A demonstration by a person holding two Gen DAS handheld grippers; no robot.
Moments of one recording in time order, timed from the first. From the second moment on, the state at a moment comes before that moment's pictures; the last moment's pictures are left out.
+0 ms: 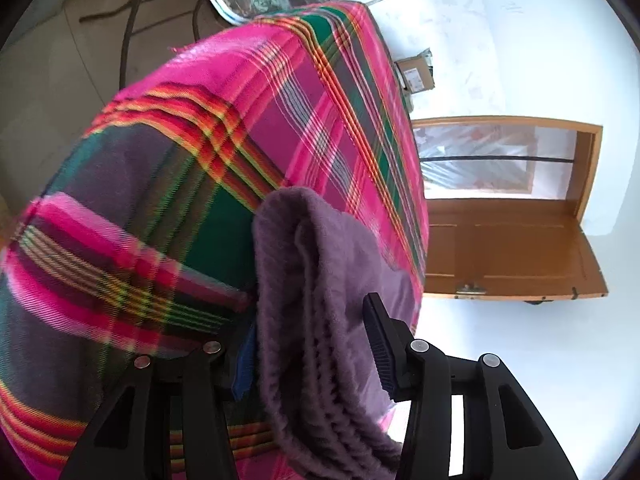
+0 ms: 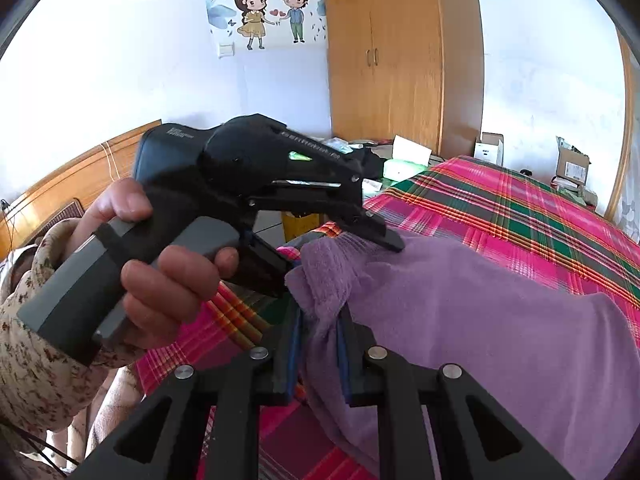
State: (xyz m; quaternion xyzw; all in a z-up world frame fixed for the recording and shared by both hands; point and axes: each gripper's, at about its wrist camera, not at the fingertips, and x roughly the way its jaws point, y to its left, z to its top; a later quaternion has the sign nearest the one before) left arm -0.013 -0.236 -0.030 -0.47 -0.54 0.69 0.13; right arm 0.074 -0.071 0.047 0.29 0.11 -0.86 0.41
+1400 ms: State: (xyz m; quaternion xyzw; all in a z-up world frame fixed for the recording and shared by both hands) left arm -0.022 -0.260 -0.033 -0.45 -0.50 0.73 0.11; right arm 0.053 -0.110 0.026 0.35 0.12 -0.83 0.41
